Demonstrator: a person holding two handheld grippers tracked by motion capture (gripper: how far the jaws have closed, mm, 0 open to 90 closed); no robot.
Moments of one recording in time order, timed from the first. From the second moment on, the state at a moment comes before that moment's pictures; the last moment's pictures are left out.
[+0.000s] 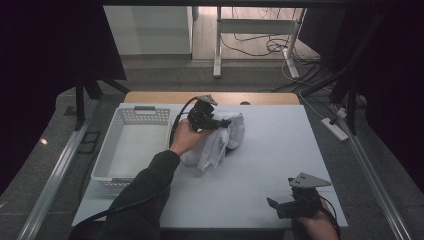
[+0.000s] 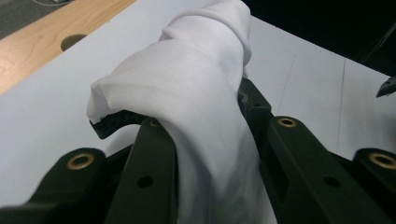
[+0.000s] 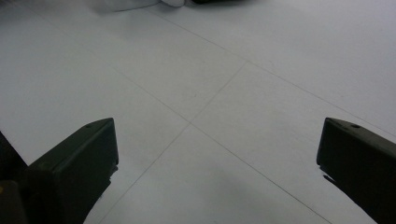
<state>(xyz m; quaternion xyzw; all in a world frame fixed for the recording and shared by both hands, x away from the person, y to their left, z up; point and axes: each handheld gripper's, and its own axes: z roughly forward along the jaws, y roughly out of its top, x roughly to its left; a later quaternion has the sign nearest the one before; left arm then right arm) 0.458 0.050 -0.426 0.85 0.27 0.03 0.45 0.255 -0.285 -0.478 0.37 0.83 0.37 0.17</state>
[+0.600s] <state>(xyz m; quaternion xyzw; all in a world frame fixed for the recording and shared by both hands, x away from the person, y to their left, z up) 0.460 0.042 -0.451 0.86 0.28 0.03 0.43 0.255 -0.285 -0.478 0.37 0.83 0.37 0.17</state>
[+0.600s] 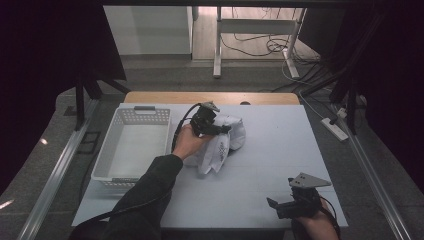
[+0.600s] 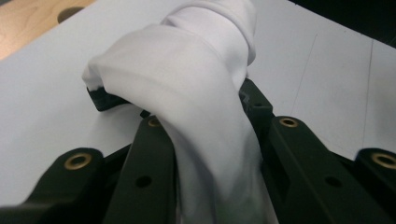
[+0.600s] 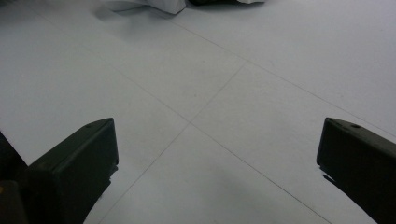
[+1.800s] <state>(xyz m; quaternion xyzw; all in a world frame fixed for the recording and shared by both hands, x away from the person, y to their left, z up) 0.460 0.026 -0.503 0.88 0.31 0.02 0.36 0.254 -0.284 -0.478 0.37 0.84 0.37 0.17</state>
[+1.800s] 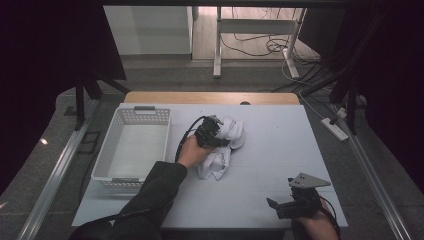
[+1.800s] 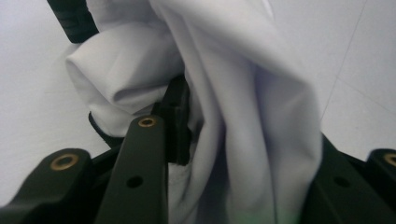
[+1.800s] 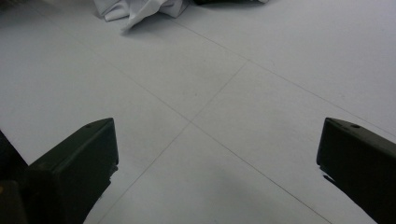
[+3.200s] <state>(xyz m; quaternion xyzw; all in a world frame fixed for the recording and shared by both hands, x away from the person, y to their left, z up) 0.464 0.021 -0.511 0.87 0.31 -0.01 0.38 0.255 -0.284 -0.478 0.36 0.84 0.37 0.17</state>
